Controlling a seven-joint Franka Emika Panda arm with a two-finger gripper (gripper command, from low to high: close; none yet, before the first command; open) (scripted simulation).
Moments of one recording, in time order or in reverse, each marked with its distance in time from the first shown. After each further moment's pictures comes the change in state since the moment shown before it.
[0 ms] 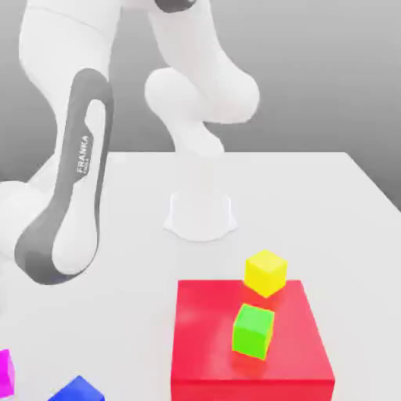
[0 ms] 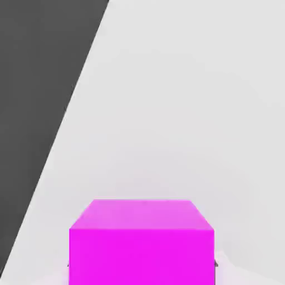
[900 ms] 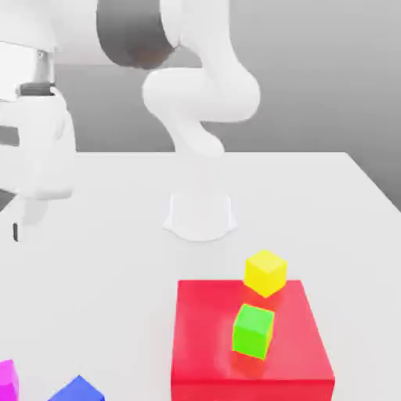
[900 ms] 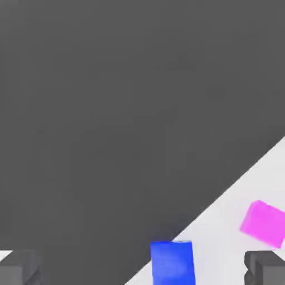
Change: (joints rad) arm 0.086 -0.383 0.039 -0.043 -0.083 -0.086 -0.105
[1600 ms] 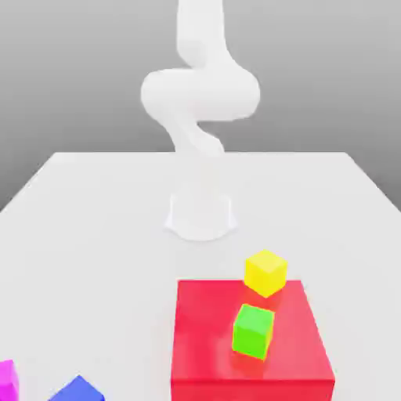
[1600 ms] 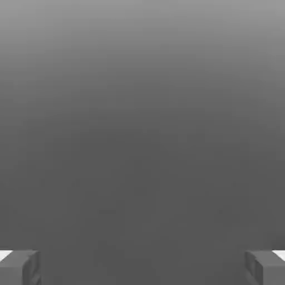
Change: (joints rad) arm 0.233 -0.768 0.118 -0.091 -0.052 -0.181 -0.354
